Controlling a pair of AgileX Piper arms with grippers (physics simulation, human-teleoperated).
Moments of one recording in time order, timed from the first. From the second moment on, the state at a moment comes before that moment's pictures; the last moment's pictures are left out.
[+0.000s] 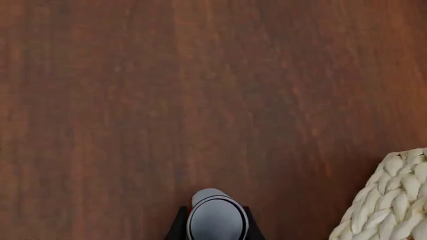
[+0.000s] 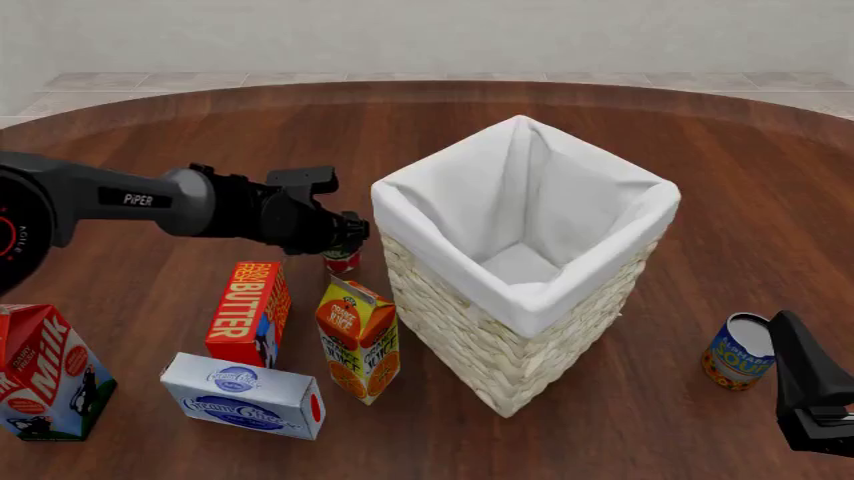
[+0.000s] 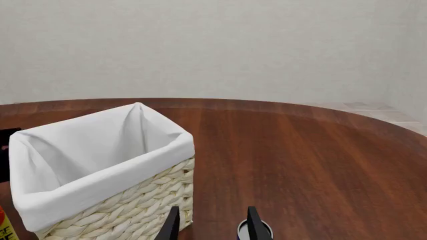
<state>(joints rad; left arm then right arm) -0.33 2.04 -1.24 0.12 -0.27 0.00 0.04 0.00 -0.04 0.00</state>
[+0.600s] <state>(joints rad) -0.33 1.91 -1.19 0.17 -0.25 0.00 0.04 0.00 -0.04 0.00</state>
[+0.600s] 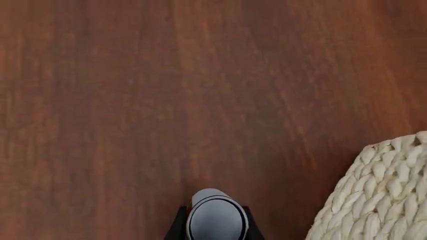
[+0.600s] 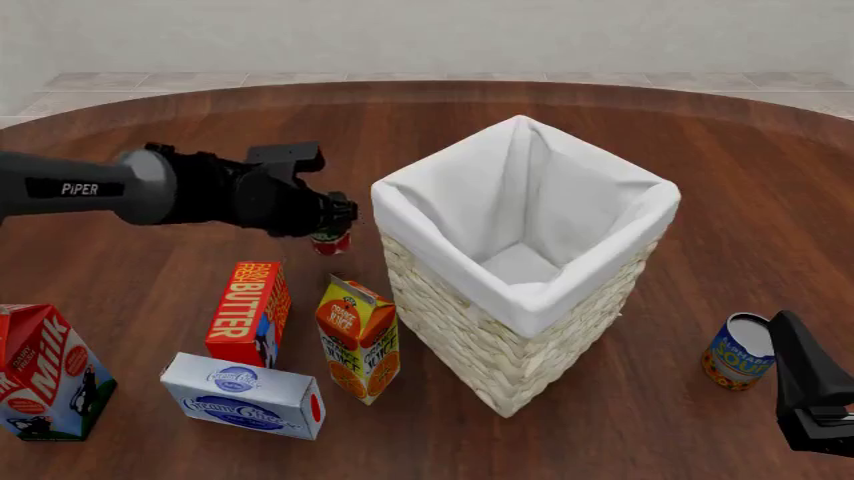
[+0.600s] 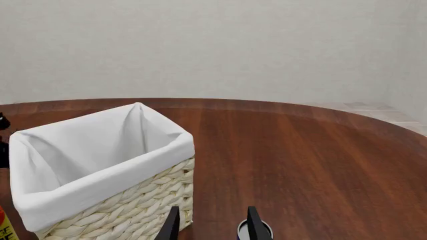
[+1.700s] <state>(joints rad) -0.39 1.45 -1.20 0.38 -0.19 0.00 0.04 0.00 -0.04 0.00</state>
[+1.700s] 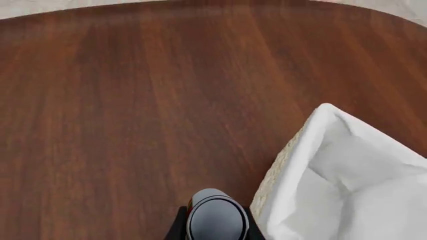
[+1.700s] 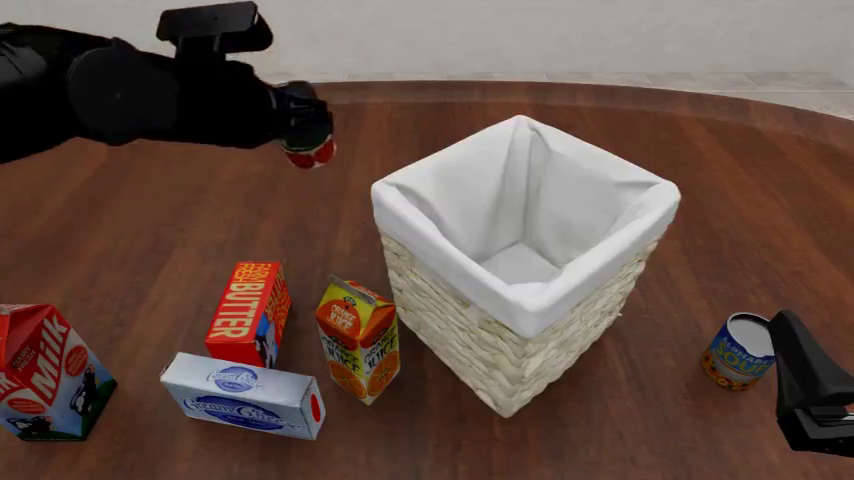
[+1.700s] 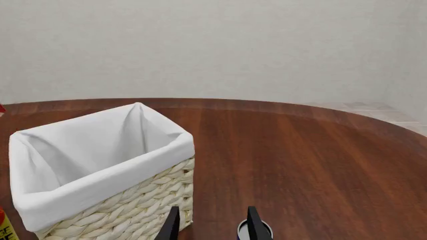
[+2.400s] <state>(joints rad) -0.49 1.29 -1.24 0.50 -0.18 0.00 0.04 0.00 -0.04 0.00</state>
